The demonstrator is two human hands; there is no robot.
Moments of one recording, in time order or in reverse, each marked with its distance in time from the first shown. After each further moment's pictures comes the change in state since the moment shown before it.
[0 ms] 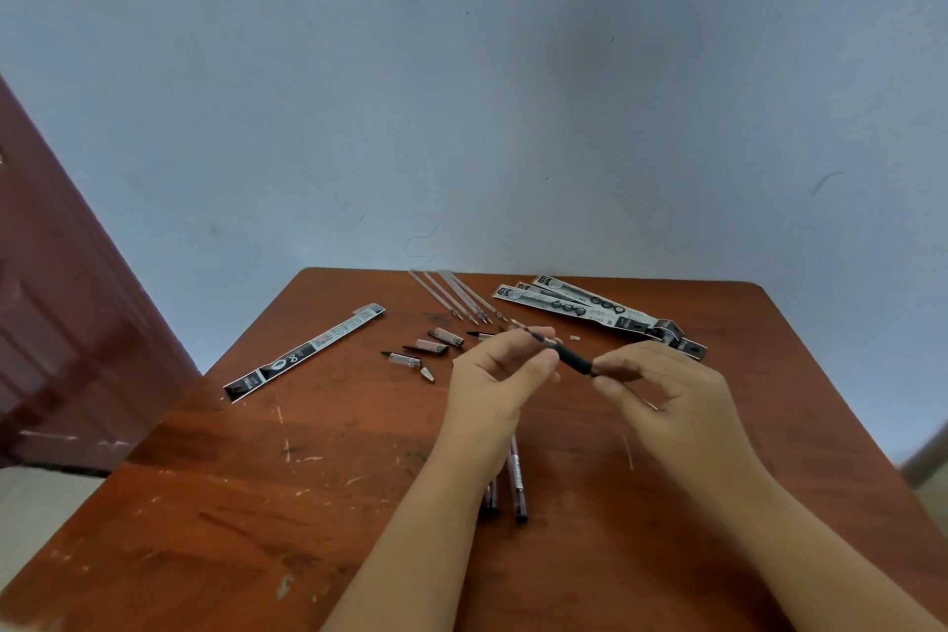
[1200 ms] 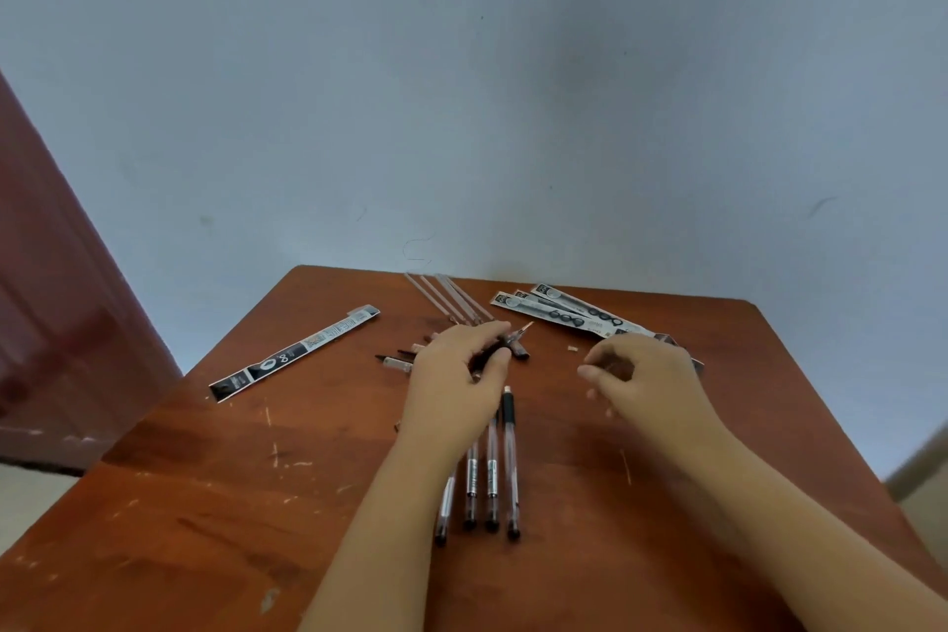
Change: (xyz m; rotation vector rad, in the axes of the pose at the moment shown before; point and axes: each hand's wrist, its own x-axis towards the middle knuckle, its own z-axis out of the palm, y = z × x) left_hand 0.008 0.017 -0.026 0.808 0.090 0.247; right_hand 0.031 -0.002 0.008 -0.064 -0.227 0.329
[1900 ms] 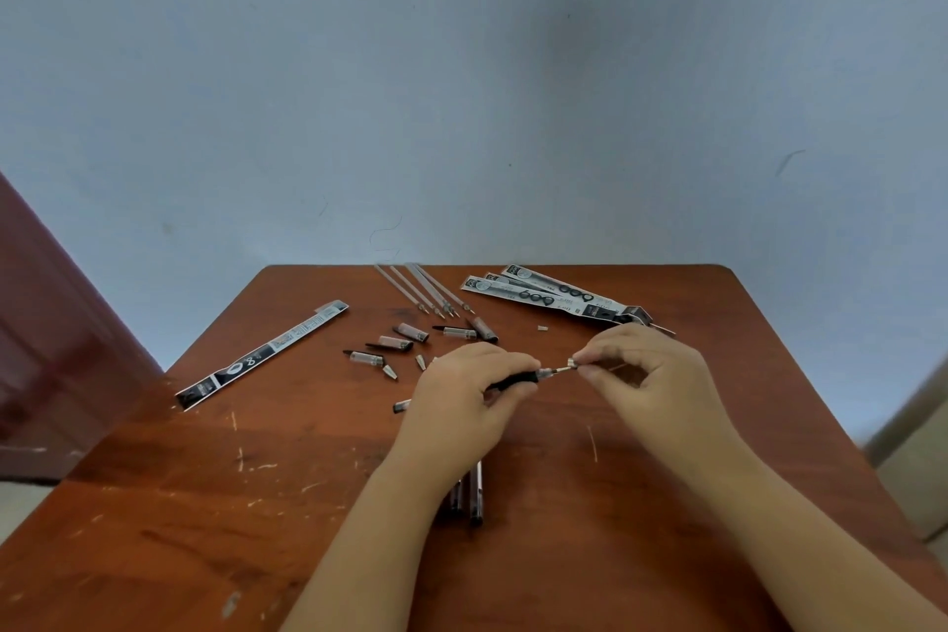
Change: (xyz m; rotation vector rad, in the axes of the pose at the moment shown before) left_hand -0.010 0.003 0.030 0.170 -0.185 0.298; right_hand -0.025 0.022 -0.009 0.181 0.210 -0.187
